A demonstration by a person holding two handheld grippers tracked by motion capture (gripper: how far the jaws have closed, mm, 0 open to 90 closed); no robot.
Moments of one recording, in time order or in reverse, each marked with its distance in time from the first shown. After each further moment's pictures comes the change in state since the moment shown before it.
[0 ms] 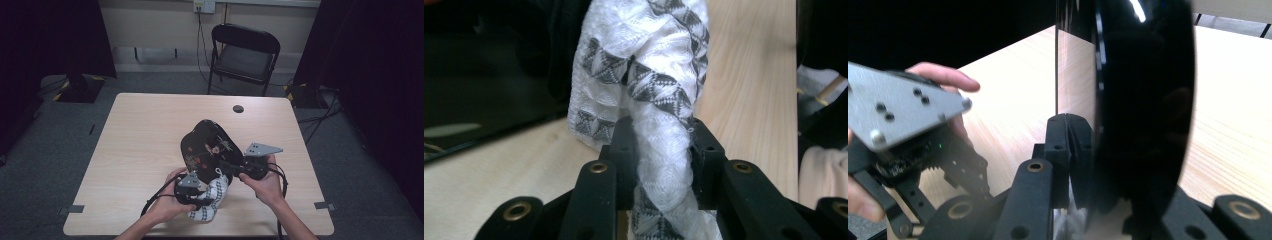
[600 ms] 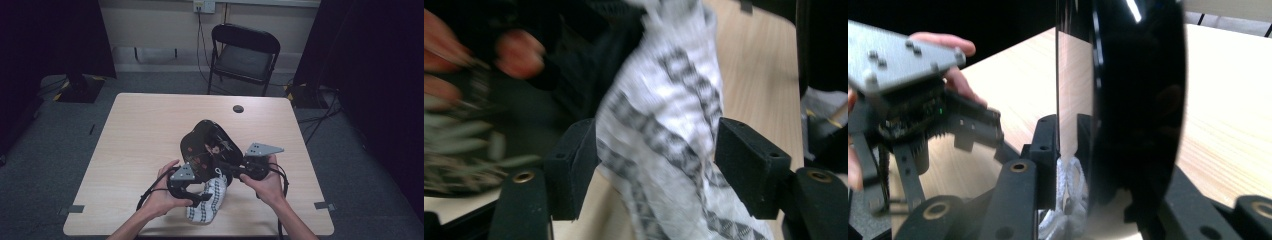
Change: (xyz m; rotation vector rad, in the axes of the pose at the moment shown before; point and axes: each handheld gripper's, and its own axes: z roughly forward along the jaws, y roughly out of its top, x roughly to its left) left arm 0.013 0.015 -0.030 -0.145 0.047 0.016; right arm -0.001 0.000 -0.003 -0.014 0.012 0.006
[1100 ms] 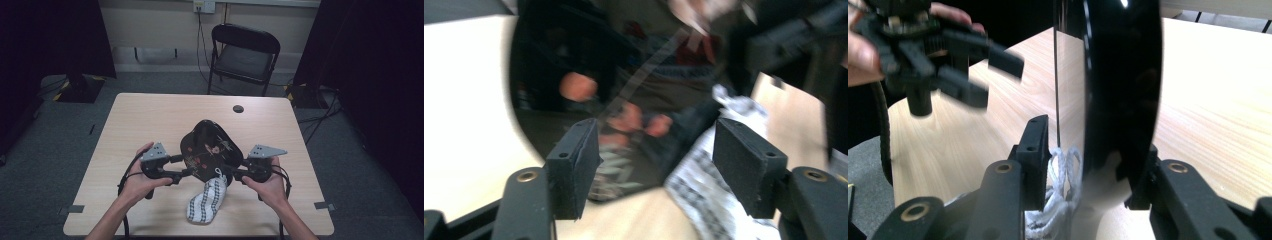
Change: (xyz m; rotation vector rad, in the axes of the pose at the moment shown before) left arm 0.042 0.016 -0.059 -0.174 0.167 -0.079; right arm 0.001 -0.005 -0.006 0.010 -0.008 0.017
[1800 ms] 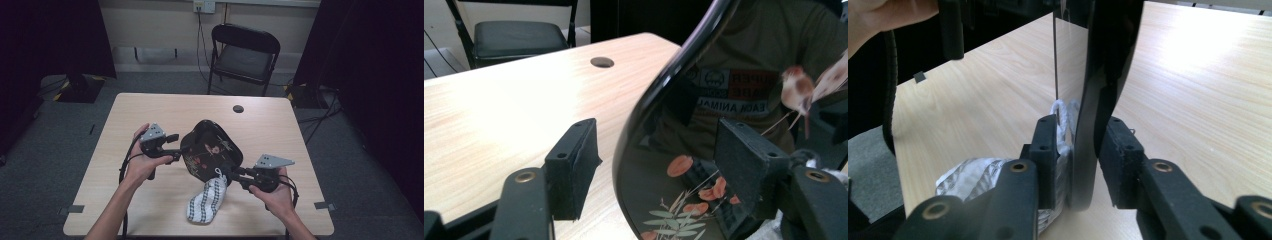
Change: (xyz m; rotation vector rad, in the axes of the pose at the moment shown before) left arm 0.027 0.026 0.018 -0.024 0.102 -0.005; right arm 0.004 -0.022 -0.019 0.014 -0.023 0.004
